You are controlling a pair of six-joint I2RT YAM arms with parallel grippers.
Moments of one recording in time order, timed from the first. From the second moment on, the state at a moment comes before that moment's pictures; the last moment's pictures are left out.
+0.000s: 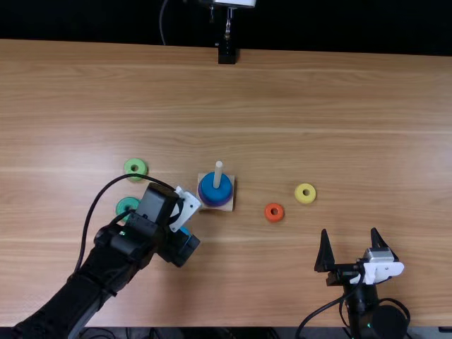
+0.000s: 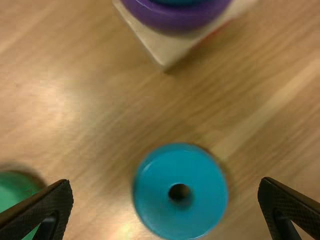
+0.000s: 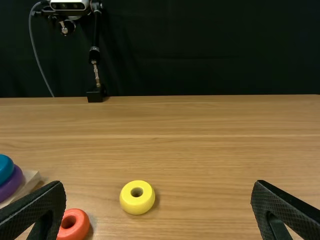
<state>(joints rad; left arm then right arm) -0.49 1.42 0.78 -0.44 0.08 0.16 0.04 0.01 0.02 -0.04 -0.01 0.00</state>
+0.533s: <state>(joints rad) -0.49 1.52 0.79 -0.48 0.08 0.16 0.04 0.01 0.02 -0.04 -0.01 0.00</state>
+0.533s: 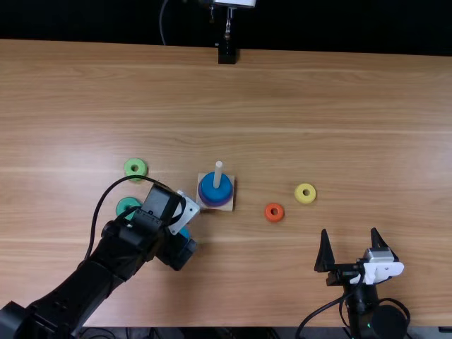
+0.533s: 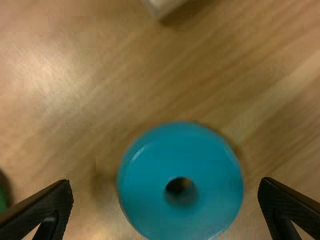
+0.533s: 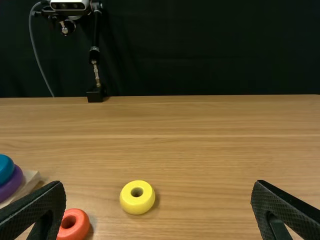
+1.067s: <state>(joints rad) -0.49 1.56 0.79 -0.49 0.07 0.16 0.04 0.01 0.02 -0.04 -0.01 0.00</state>
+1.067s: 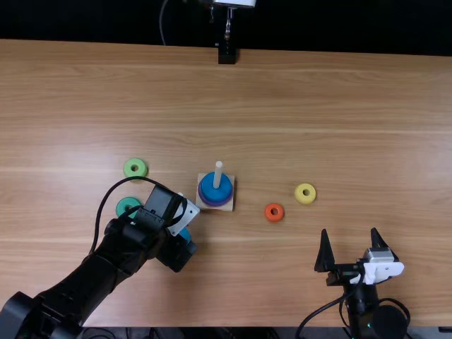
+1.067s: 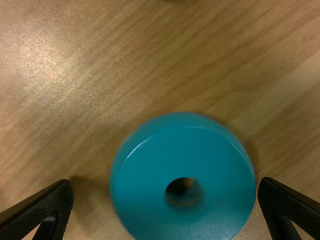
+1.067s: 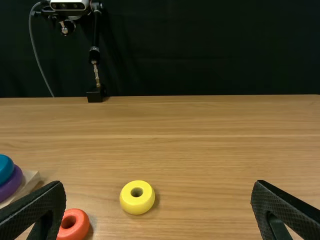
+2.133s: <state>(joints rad) -0.48 1.56 1.27 -1.03 0.07 0.07 0.04 0.01 0.02 -0.04 -0.01 0.00</state>
